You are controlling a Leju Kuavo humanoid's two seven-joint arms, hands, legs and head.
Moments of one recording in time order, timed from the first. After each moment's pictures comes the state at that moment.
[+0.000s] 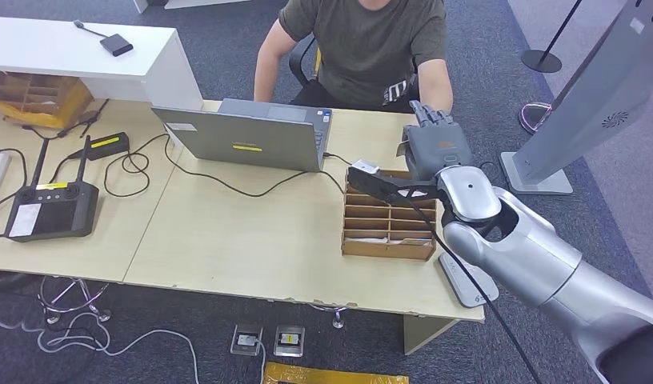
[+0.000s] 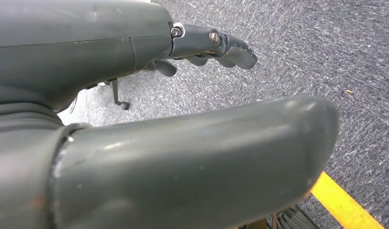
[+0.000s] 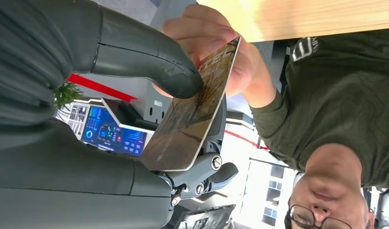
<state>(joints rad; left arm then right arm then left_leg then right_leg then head) -0.11 -0.02 -0.98 -0.19 1.50 0.64 -0.04 -1.07 -0.25 1.12 -1.12 0.77 0.04 0.53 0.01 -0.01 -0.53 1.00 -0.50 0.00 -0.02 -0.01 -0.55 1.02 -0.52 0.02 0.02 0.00</state>
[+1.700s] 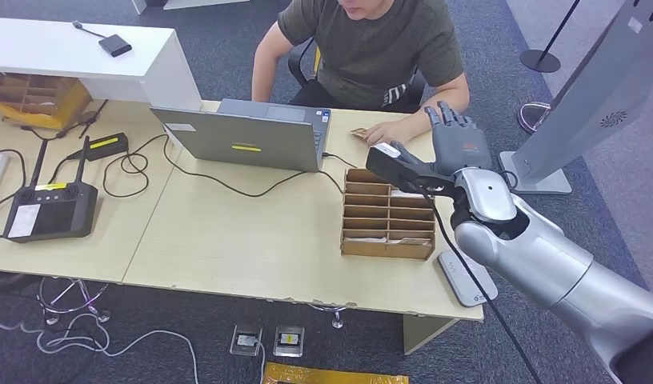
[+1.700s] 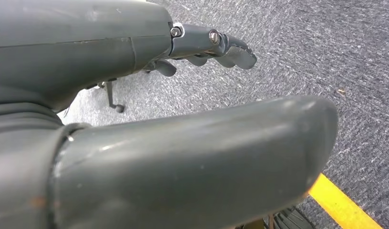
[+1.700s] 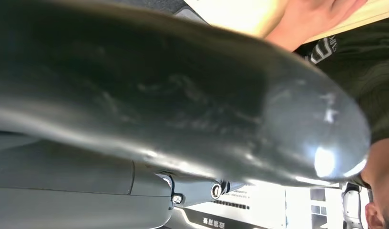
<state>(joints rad) -0.10 -0.02 -0.98 -0.19 1.48 0.62 -0.06 -1.08 -0.30 1.17 -1.12 0.60 -0.11 0.66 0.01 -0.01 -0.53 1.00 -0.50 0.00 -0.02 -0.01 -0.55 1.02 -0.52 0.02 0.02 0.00</state>
